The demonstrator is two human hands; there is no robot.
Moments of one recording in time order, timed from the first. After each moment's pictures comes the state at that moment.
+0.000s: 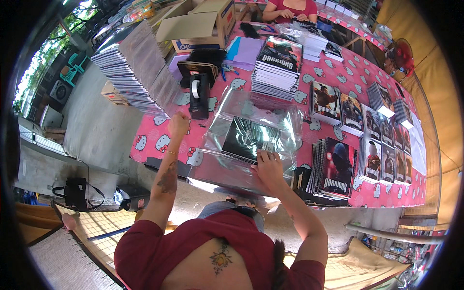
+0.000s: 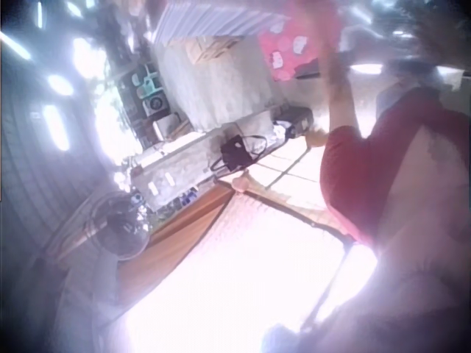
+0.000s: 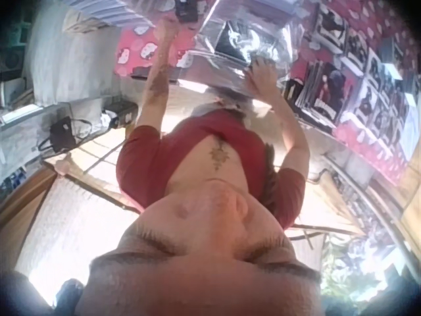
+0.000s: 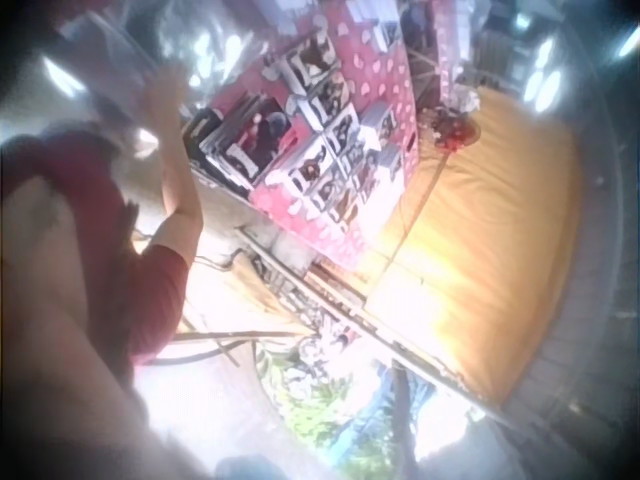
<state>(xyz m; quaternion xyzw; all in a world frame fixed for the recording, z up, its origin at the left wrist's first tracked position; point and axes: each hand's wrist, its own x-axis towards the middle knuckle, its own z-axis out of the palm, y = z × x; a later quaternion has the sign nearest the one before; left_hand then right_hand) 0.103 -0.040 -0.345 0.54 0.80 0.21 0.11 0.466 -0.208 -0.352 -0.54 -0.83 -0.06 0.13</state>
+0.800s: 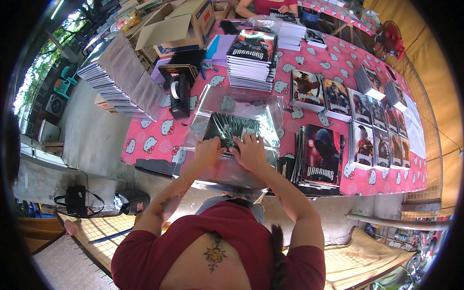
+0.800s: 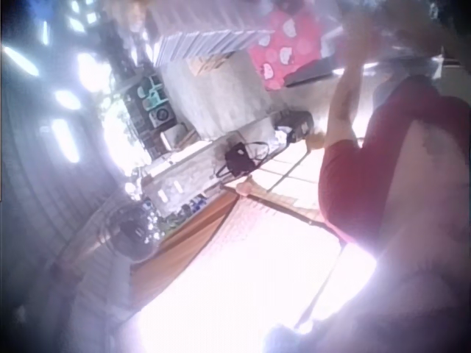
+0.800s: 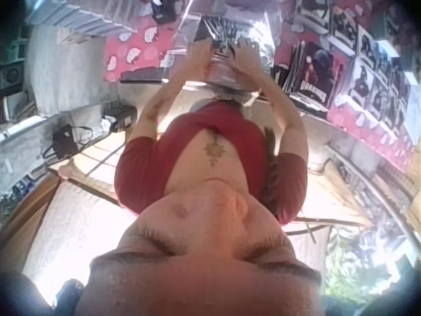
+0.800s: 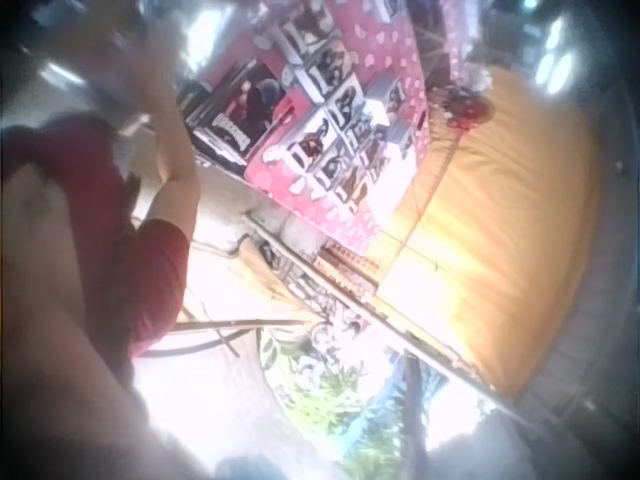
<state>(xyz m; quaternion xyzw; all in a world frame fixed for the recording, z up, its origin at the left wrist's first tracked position) 0.284 -0.170 -0.317 0.78 0.60 0.05 0.14 0.480 -0.183 -0.324 -0.54 -0.82 0.07 0.15</state>
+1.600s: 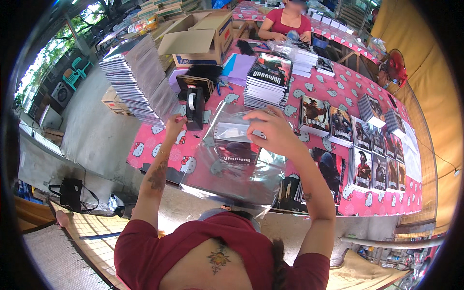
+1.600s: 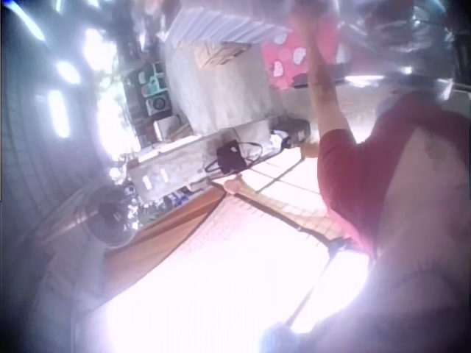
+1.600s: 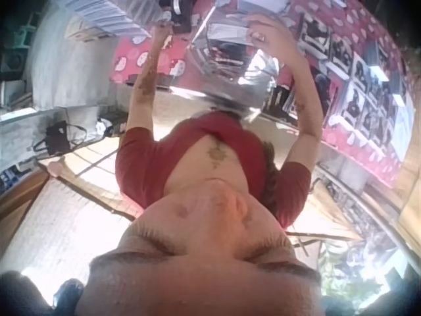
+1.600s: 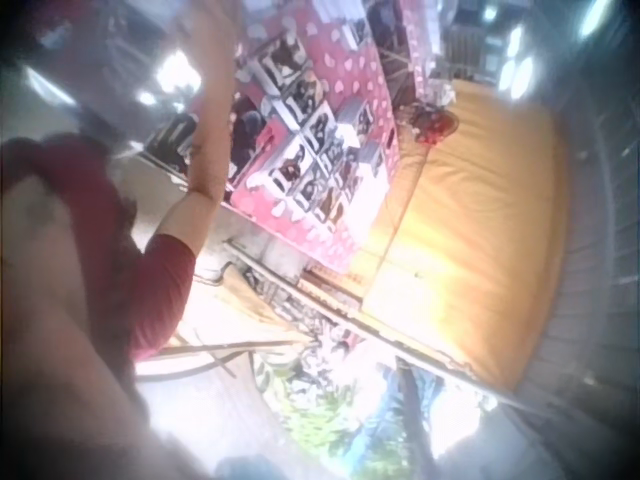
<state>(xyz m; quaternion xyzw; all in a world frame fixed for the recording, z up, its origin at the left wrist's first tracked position) 0.092 -0.028 -0.340 0.55 0.68 0.46 0.19 0.502 -0.130 -0.135 -0.31 -0.92 0.03 0.26</state>
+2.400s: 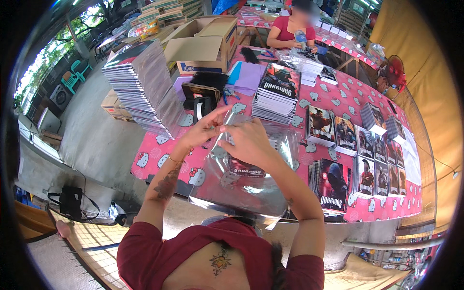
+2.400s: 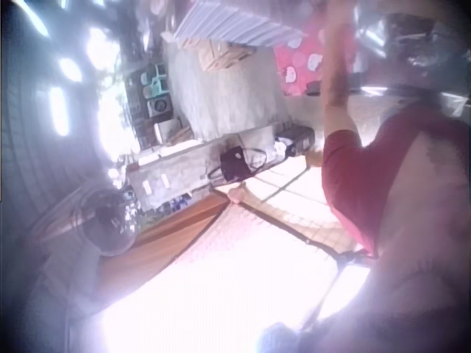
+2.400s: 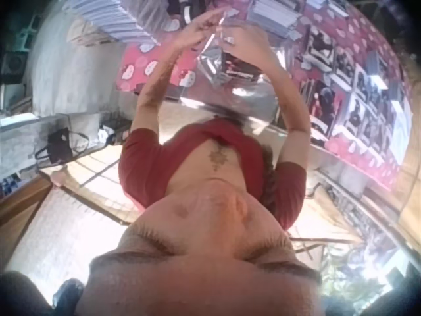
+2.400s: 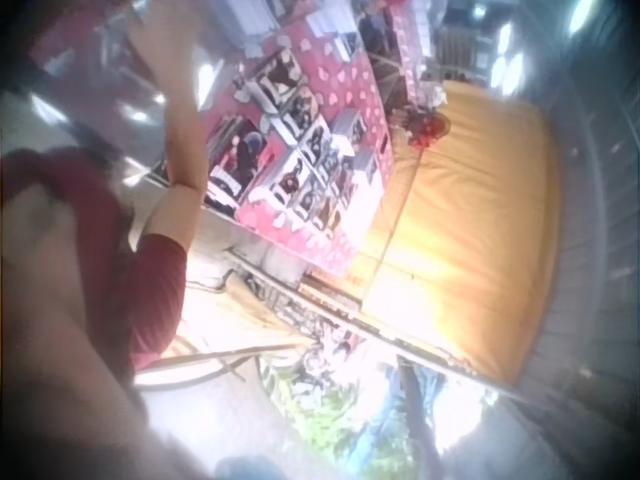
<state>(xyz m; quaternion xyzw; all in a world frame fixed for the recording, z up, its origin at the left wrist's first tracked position) 0.180 -0.064 -0.181 0.69 0.27 0.39 0.55 0.384 -0.120 -0.118 -0.44 -0.88 0.08 0.17</state>
